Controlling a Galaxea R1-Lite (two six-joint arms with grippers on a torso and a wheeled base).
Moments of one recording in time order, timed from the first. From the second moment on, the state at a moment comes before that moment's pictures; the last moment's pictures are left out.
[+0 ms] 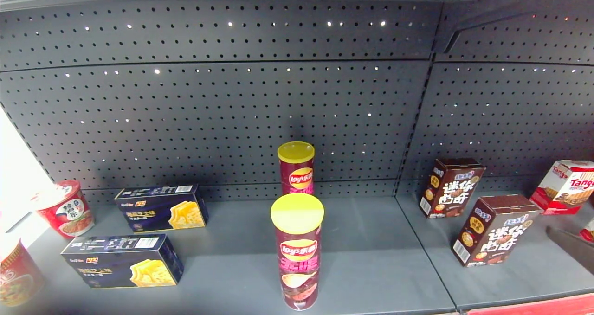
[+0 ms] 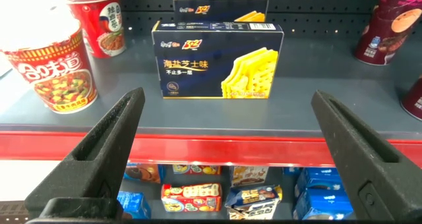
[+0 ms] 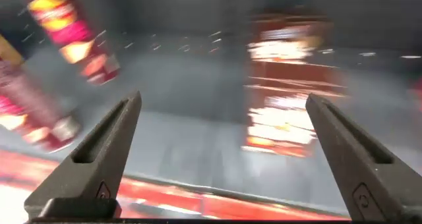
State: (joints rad) left arm 0.00 0.00 0.00 0.00 0.06 -0.04; right arm 0.28 0.76 -0.39 -0.26 -0.07 0.05
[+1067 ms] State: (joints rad) left arm 0.00 0.00 0.00 0.00 0.06 -0.04; right arm -0.01 0.00 0.00 0.01 -0.05 0.01
